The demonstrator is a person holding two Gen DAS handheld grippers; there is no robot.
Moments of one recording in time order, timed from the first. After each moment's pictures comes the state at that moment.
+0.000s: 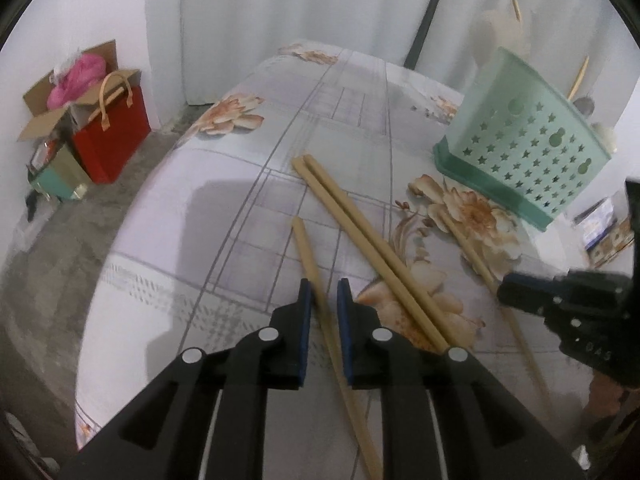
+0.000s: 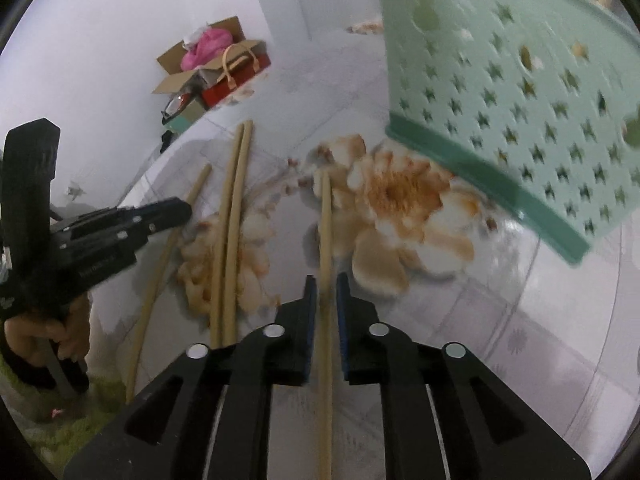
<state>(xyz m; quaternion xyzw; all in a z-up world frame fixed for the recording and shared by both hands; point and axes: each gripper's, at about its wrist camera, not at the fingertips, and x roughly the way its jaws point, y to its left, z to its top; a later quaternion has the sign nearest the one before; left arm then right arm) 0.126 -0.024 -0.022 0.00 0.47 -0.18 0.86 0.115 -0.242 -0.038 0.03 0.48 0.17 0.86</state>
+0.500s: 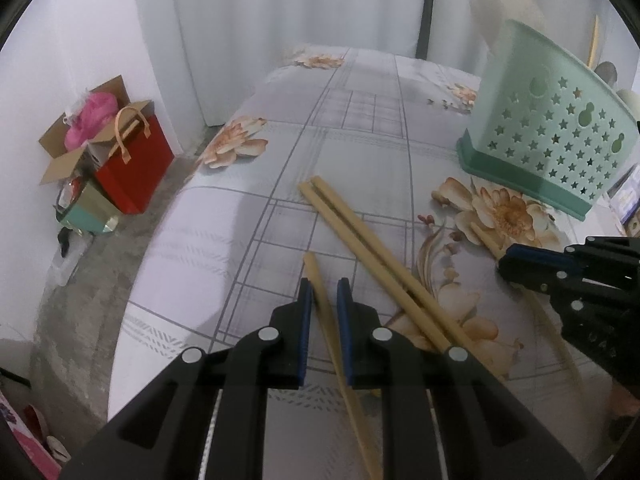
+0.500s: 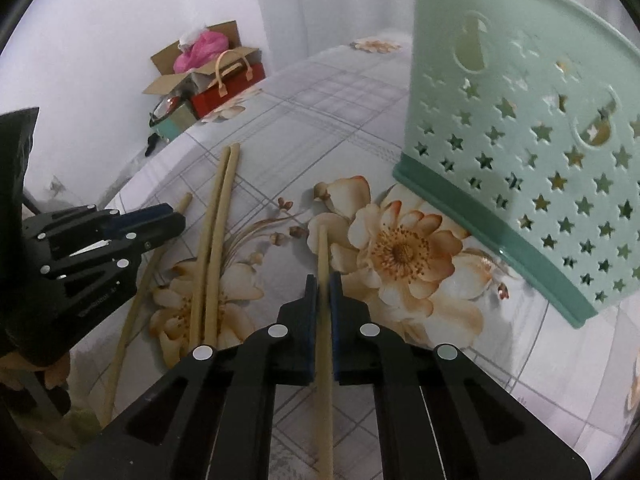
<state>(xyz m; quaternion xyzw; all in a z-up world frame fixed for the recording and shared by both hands) 0.140 -0.045 -0.025 0.08 0.45 -0.13 0.88 0.143 -0.220 -0.046 -0.01 0.46 0.15 0.88</state>
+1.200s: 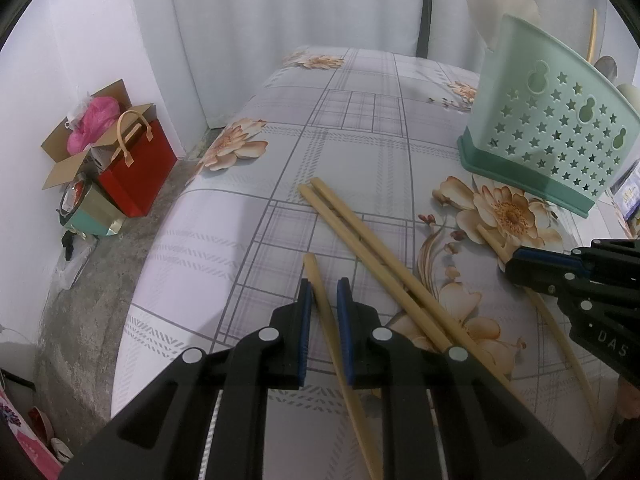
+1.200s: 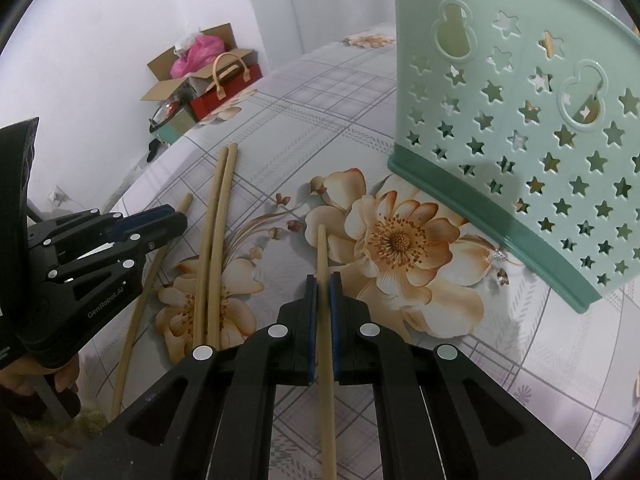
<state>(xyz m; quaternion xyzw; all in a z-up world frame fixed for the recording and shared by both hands) 0.139 -0.047 -0.025 0.09 0.45 -0.13 0.88 0.138 -0.229 -0.045 0.01 0.46 0.15 0.87</state>
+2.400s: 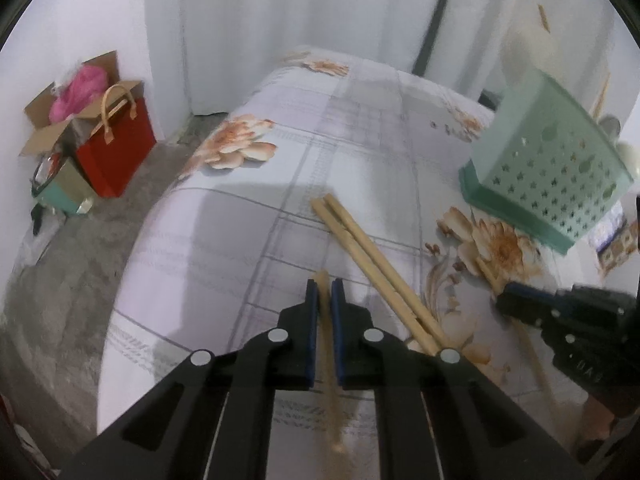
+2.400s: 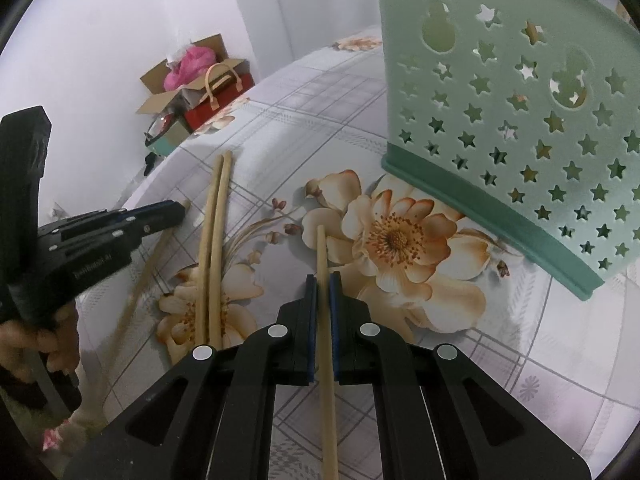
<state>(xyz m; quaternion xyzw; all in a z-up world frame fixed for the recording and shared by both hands) 0.165 -0.017 -0.024 0.00 0.46 -0.16 0.87 0.136 -0.229 -0.048 0.04 0.46 0.14 0.88</state>
